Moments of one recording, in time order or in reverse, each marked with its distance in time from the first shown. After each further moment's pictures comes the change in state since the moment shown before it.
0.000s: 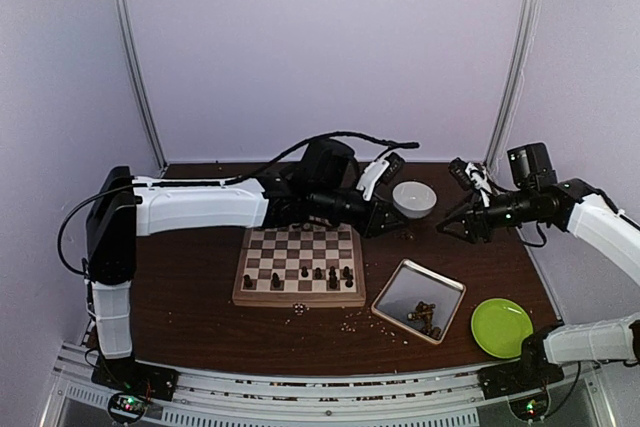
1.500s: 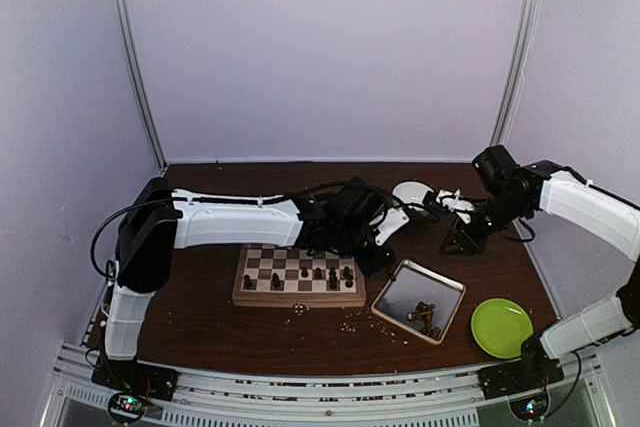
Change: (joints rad) left arm -0.080 0.166 0.113 -0.287 -0.299 0.320; right arm 0.089 0.235 0.135 -0.293 0.301 -0.200
